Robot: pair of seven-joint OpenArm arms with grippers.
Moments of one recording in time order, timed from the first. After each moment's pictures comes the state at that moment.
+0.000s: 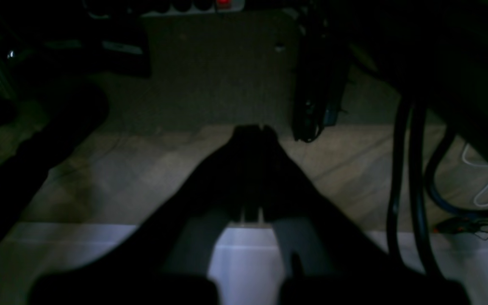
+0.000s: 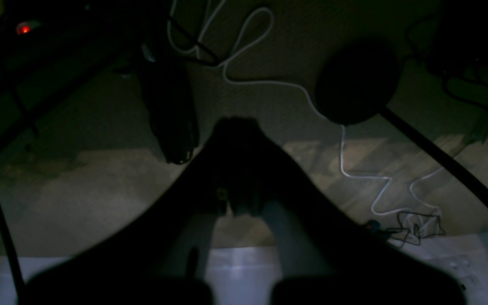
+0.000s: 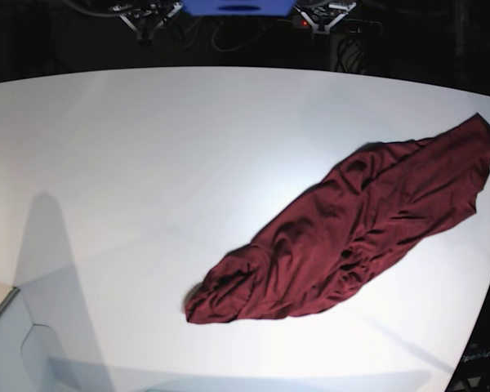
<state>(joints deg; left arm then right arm) 5.4 -0.8 4.3 10.9 -2.2 0.3 5.4 -6.6 2.7 2.3 14.0 -0.5 -1.0 -2.7</state>
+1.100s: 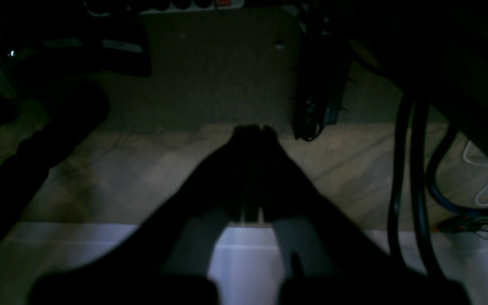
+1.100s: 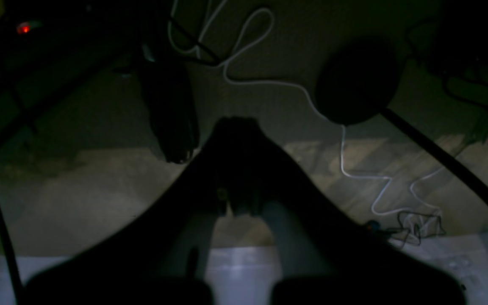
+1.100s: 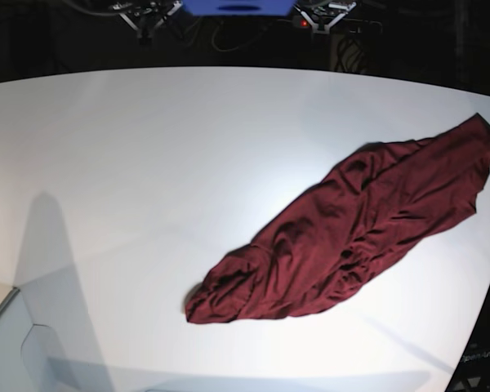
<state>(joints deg) 5.3 -0.8 4.5 10.9 -2.1 0.3 5.3 -7.4 2.7 2.3 14.4 -0.5 -0.8 -2.5</state>
